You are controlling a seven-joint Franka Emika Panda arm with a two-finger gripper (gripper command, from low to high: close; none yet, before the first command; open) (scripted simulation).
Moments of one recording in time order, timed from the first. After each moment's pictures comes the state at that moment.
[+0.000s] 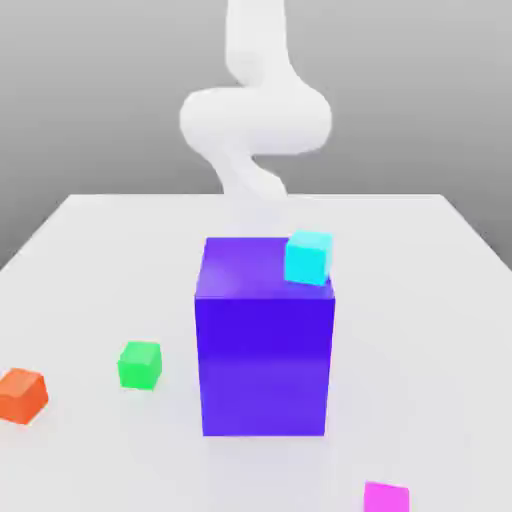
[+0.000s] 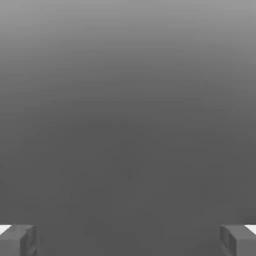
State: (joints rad) arm -0.02 -0.71 0.04 -2.30 -0.02 2.32 0.85
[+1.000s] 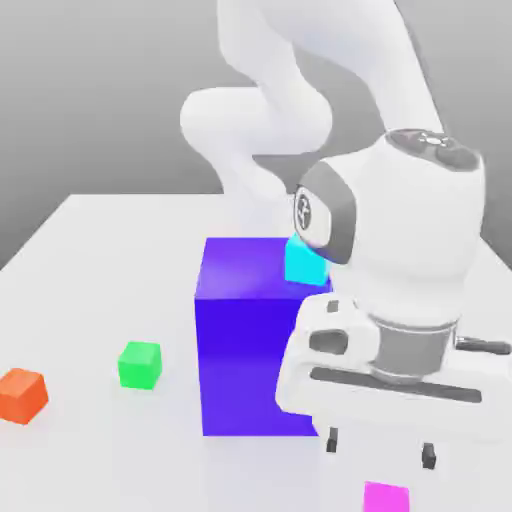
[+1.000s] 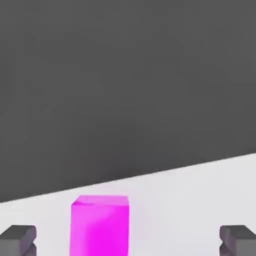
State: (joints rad) arm -0.02 0.36 0.27 -2.27 -0.22 2.63 1.40
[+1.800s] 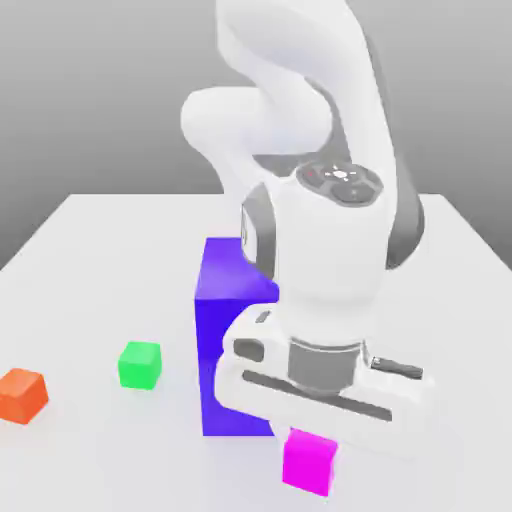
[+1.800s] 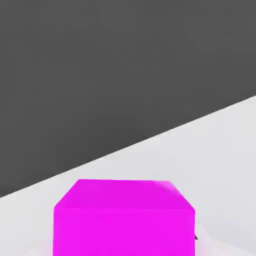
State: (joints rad) arm -0.14 0.16 0.12 -2.47 -0.19 2.66 1.46
